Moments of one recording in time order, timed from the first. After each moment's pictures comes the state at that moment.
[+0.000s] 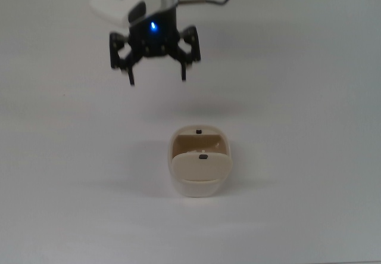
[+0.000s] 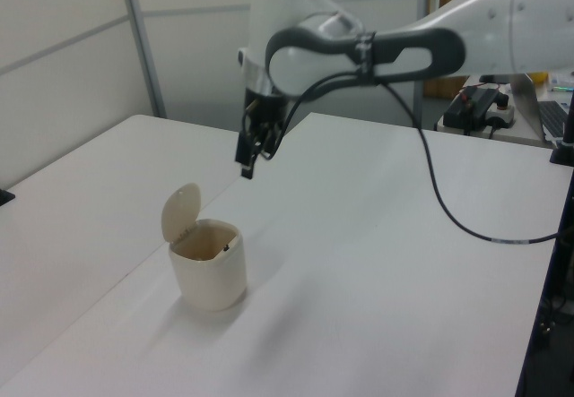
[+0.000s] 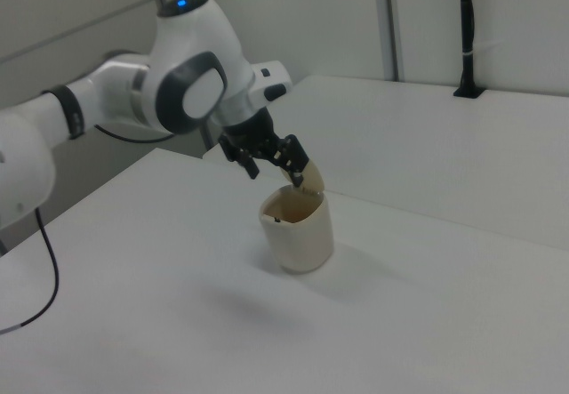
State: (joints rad) arm 0.05 0.21 -0.01 -1.49 0.01 1.95 -0.08
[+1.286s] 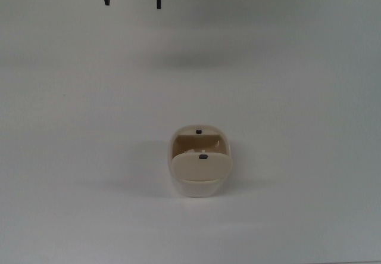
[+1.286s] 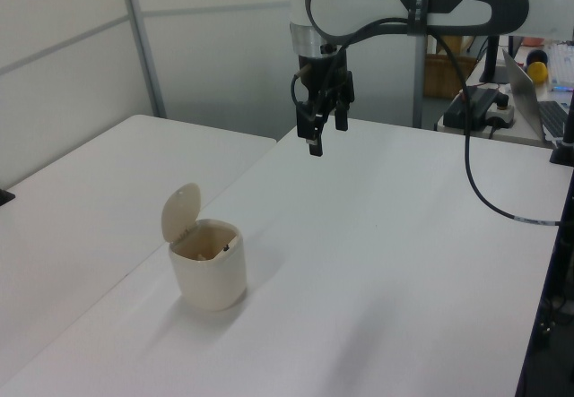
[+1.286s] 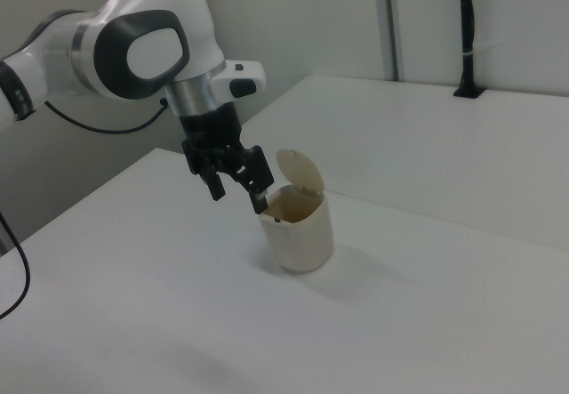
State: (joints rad) arm 0.02 0.06 -0.02 -1.50 -0.06 1.56 0.02
